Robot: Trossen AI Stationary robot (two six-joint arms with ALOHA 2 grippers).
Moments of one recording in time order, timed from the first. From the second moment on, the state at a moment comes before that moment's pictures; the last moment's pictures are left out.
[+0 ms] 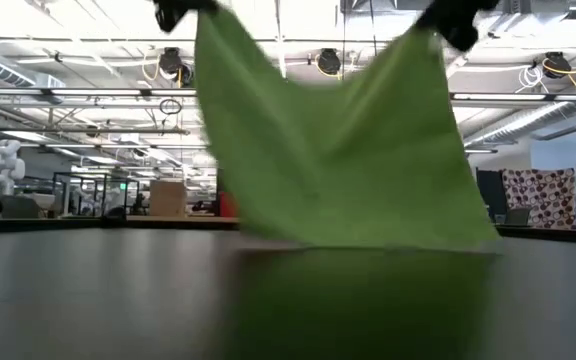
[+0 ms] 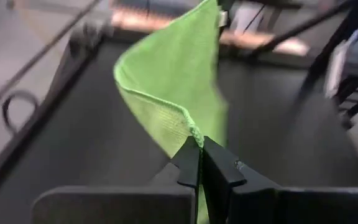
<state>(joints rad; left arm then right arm) 0.08 1.02 1.10 -0.54 0.02 -0.09 -0.03 0.93 1.03 -0.63 0.04 0.24</state>
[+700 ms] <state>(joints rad) -0.11 0.94 1.14 -0.56 -0.01 -0.29 0.24 0.81 1.15 -0.81 0.01 0.35</state>
